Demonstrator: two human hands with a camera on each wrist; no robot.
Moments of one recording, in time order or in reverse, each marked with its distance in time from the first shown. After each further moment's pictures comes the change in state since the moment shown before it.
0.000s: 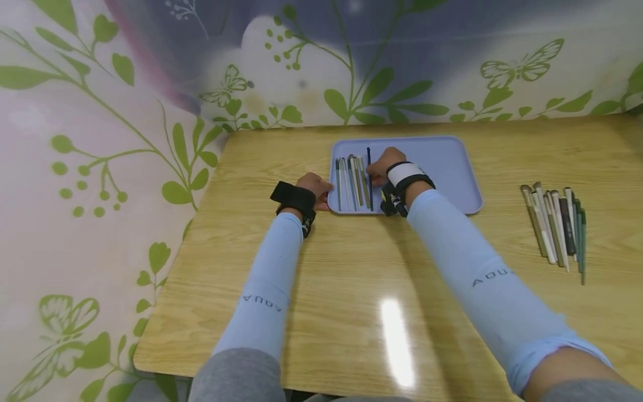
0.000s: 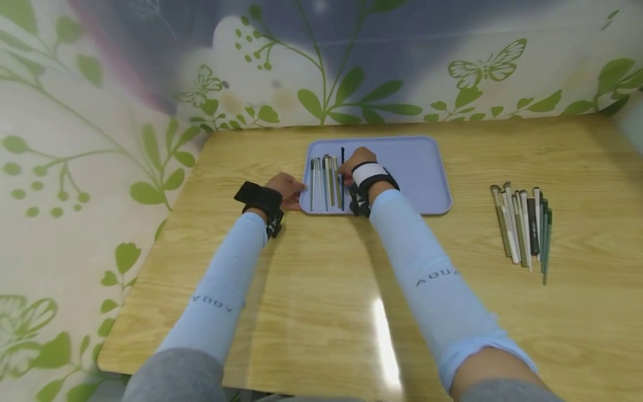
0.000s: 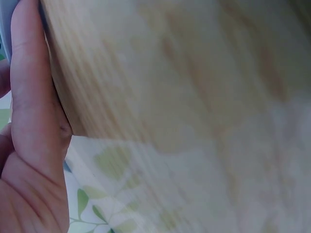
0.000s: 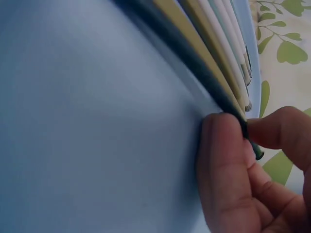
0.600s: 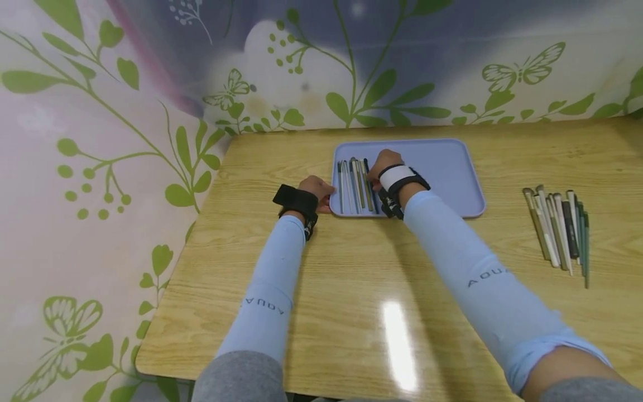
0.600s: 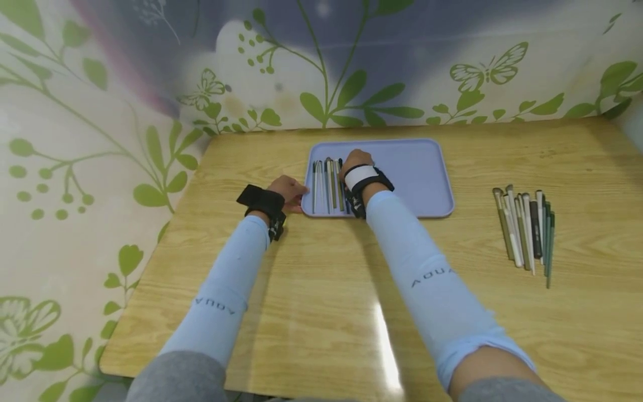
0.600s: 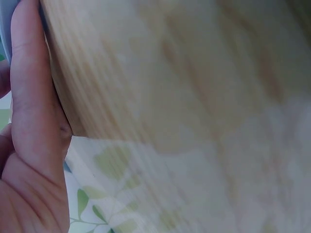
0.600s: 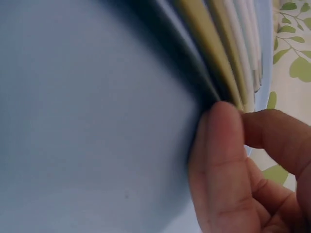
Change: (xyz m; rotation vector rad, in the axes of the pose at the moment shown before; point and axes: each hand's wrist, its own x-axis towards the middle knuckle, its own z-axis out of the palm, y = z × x) left_hand 0.001 0.000 0.002 -0.025 0.006 -0.004; right_hand -0.027 -0.016 0.009 -0.267 0.104 -0.060
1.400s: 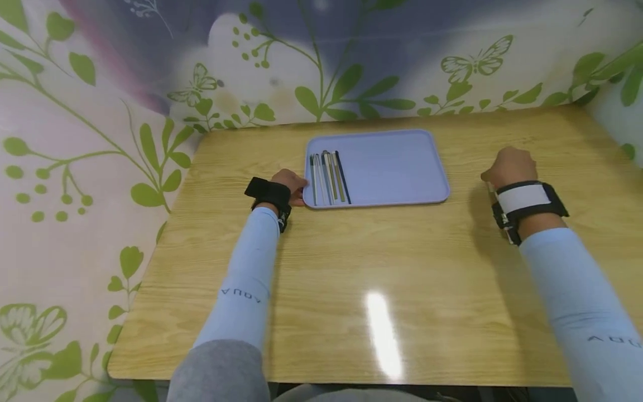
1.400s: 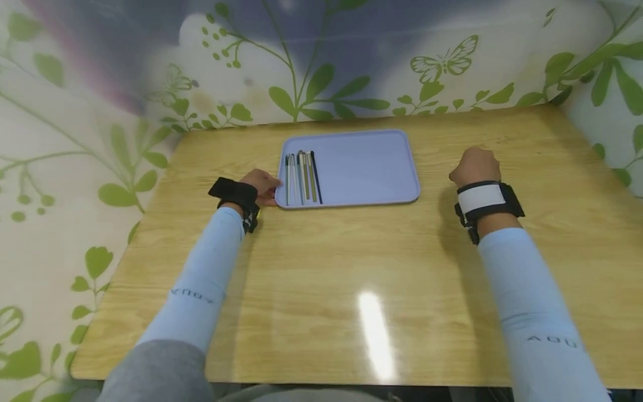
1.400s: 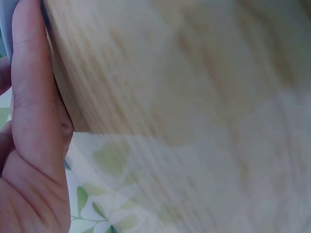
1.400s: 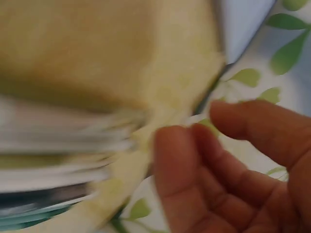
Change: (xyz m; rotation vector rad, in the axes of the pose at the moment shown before) left_hand 0.008 0.002 0.001 0.061 -0.039 0.022; right_hand -0.086 0.198 -0.116 -0.251 0.335 0.088
